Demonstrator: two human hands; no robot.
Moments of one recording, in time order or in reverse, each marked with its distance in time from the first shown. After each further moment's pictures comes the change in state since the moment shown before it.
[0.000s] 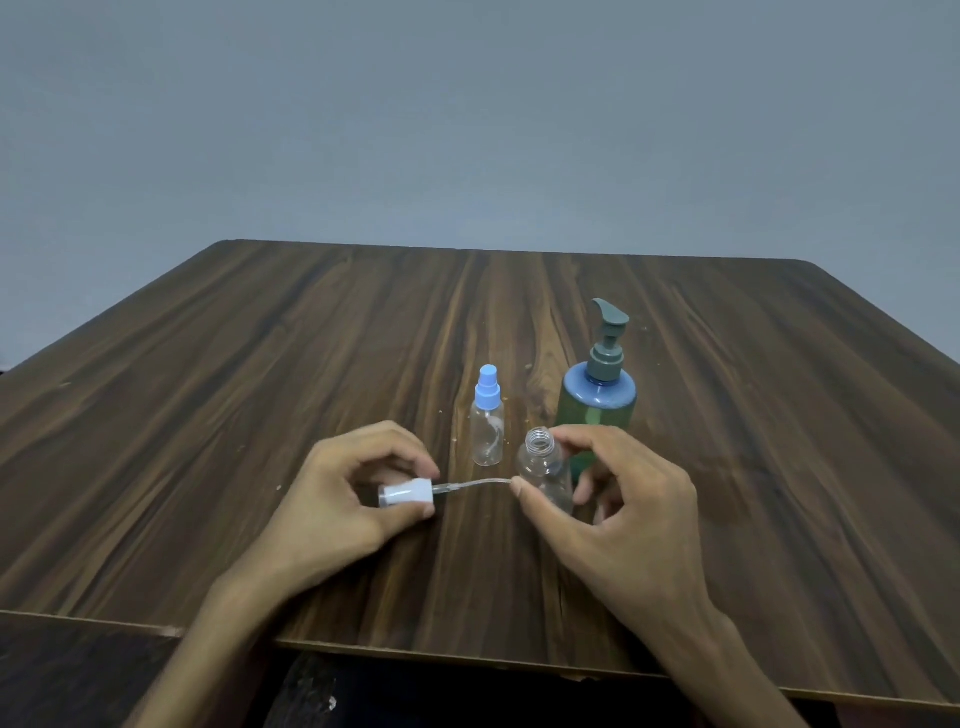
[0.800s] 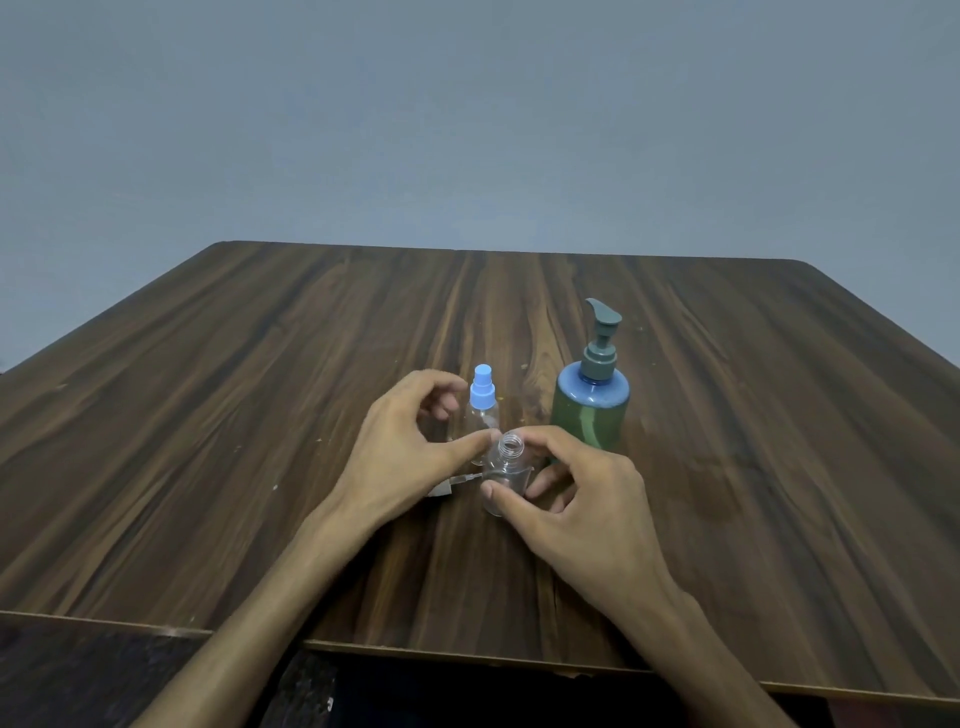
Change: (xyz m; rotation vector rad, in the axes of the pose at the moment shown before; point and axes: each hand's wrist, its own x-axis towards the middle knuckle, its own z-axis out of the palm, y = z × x) left_hand 0.052 -0.009 0.043 0.160 0.173 -0.086; right_hand 0.004 0.004 0.019 0.017 -0.196 0.137
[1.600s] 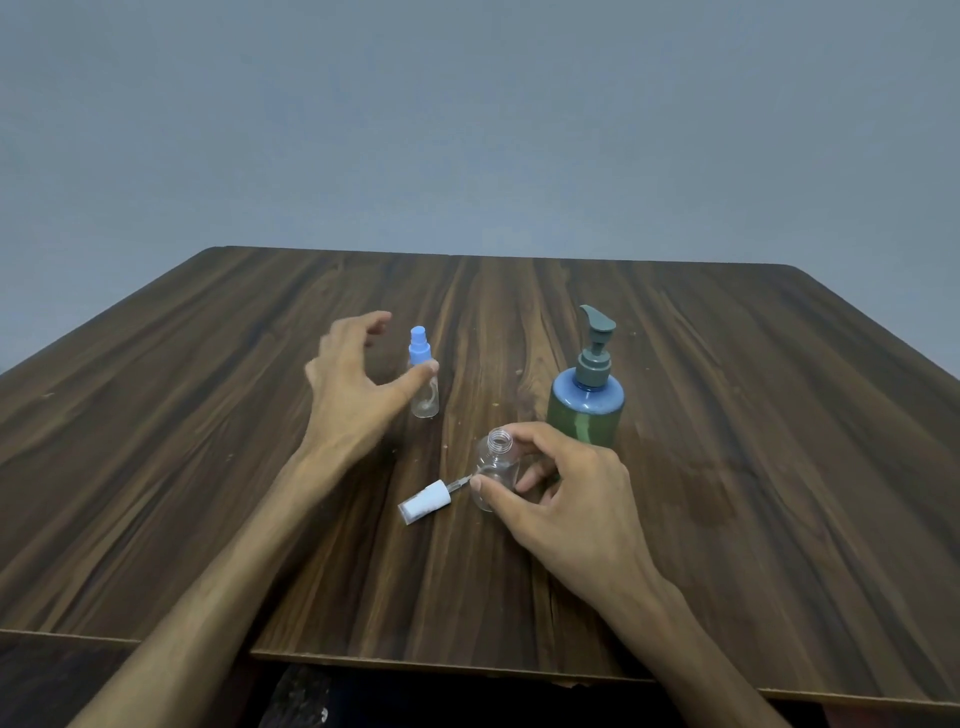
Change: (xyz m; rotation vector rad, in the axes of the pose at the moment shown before) left_hand 0.045 -0.018 -0.026 0.131 0.198 -0.094; right_hand 0.010 -0.004 0.004 -0.037 -0.007 0.005
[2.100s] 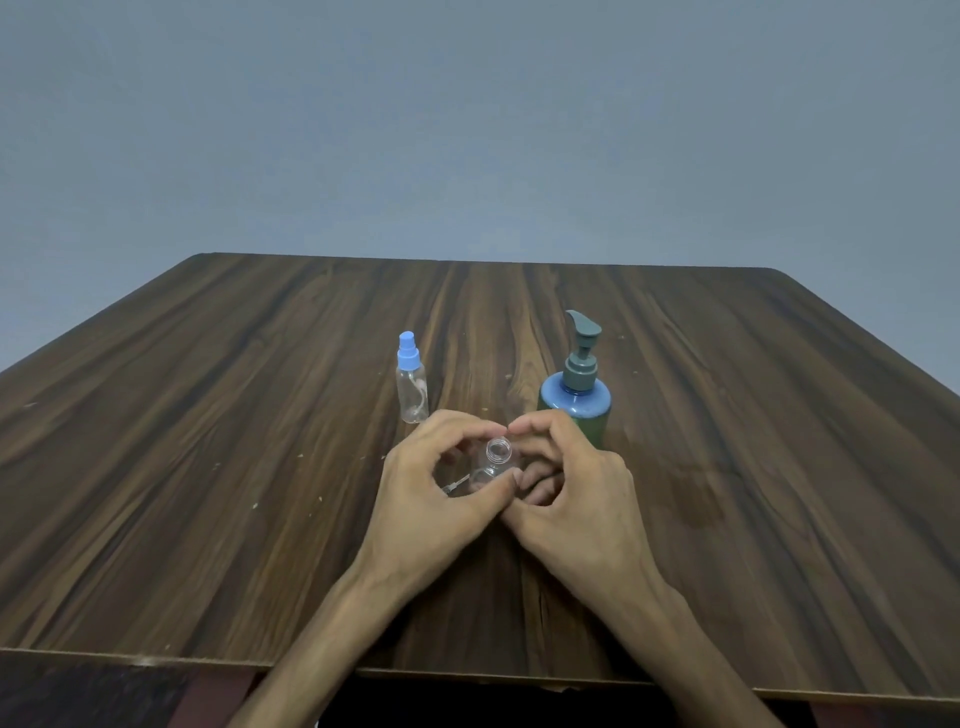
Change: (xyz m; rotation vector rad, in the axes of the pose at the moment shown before) left_hand -0.090 0.042 0.033 -0.362 -0.175 0.192; right_hand -0.001 0.005 -0.006 0.123 0.029 0.057
